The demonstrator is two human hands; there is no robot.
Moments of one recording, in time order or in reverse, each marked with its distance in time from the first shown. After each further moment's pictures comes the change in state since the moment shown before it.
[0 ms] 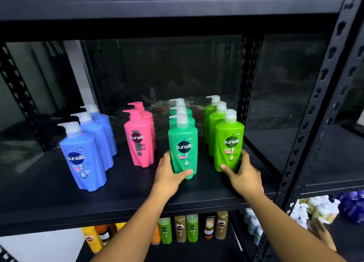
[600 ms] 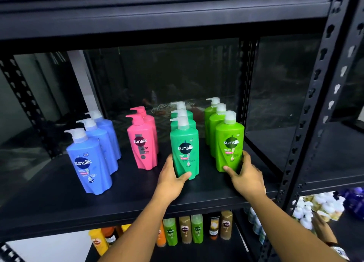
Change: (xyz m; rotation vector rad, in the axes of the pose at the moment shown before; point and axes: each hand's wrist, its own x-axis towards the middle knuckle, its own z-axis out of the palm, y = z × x) left_hand -0.003 -0.008 -0.002 -0.036 -0.087 -0.045; right_hand -0.007 -0.005 -0.004 -0.045 0.013 0.018
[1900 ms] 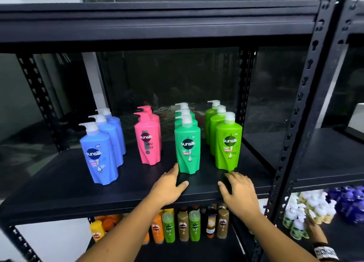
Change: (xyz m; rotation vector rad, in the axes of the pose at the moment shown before) left_hand -0.040 0.002 -0.030 0.565 -0.287 0.019; right_hand -0.064 0.013 0.014 -0.356 0.052 -0.360
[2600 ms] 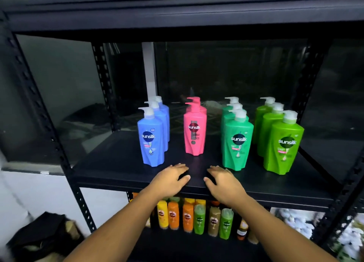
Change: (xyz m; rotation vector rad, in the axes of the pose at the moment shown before) left_hand -0.054 -0.112 -0.059 0.133 0.075 0.032; right_hand 0.024 -0.164 0.046 0.105 -0.447 -0.313
